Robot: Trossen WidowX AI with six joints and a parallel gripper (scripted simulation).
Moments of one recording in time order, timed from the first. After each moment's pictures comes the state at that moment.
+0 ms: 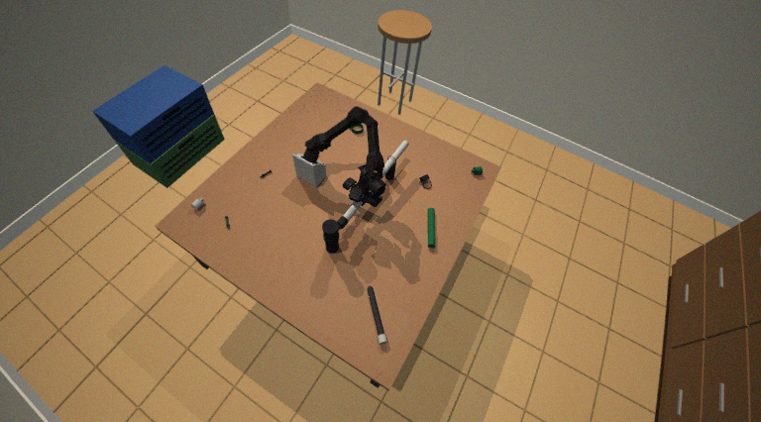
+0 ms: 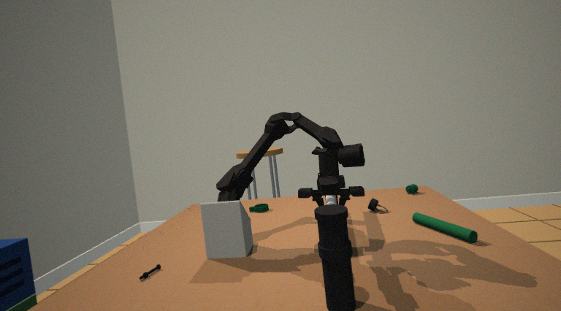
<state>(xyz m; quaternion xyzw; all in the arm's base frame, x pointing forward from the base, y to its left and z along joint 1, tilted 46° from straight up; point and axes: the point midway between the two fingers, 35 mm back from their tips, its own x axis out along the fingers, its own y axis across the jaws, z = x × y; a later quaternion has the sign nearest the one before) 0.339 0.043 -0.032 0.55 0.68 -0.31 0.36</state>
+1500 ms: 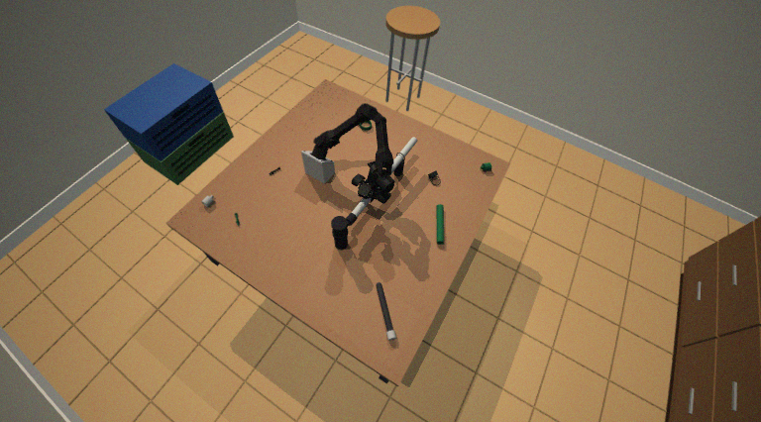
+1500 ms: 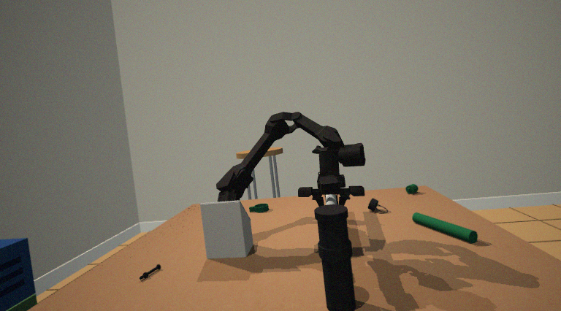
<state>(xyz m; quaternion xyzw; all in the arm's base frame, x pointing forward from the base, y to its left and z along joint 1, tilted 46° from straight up) 0.339 0.042 -0.031 0.55 0.69 -0.31 0.36</state>
